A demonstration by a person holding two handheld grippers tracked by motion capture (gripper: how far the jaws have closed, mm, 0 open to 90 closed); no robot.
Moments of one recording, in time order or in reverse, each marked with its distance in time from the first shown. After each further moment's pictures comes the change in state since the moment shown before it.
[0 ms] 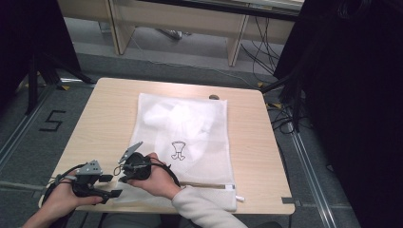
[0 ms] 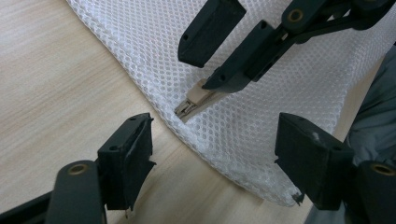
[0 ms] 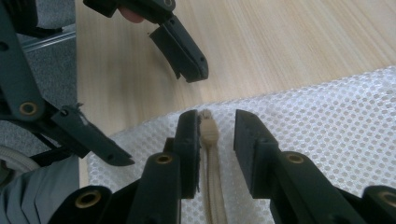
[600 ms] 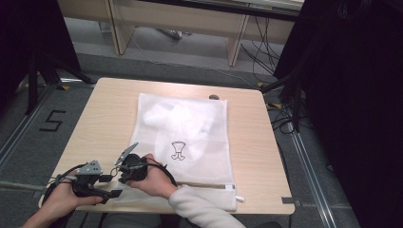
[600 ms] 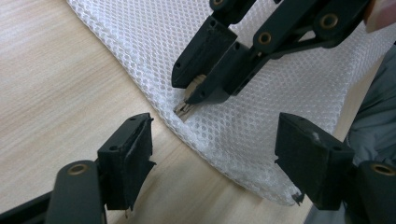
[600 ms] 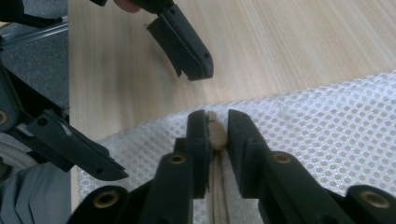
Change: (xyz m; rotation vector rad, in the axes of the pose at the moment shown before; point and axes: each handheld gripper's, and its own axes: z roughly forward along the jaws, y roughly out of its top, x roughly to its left) left arm 0.000 0.000 0.001 0.002 -0.007 -0.004; right arm 0.001 0.004 0.012 0.022 0.014 -0.016
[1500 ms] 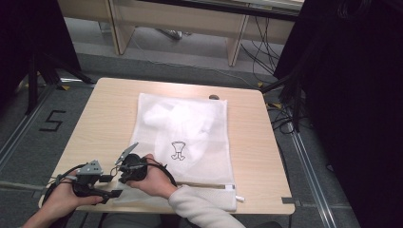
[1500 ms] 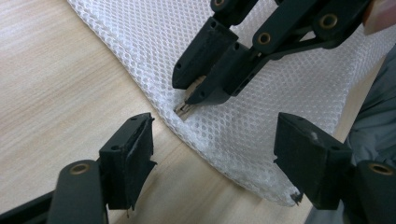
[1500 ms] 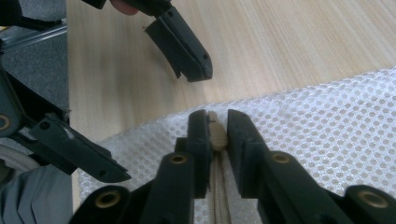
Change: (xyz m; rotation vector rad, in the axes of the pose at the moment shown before) left arm 0.000 0.000 0.001 0.008 0.010 -0.001; right arm 0.000 0.000 0.000 0.011 0.014 0.032
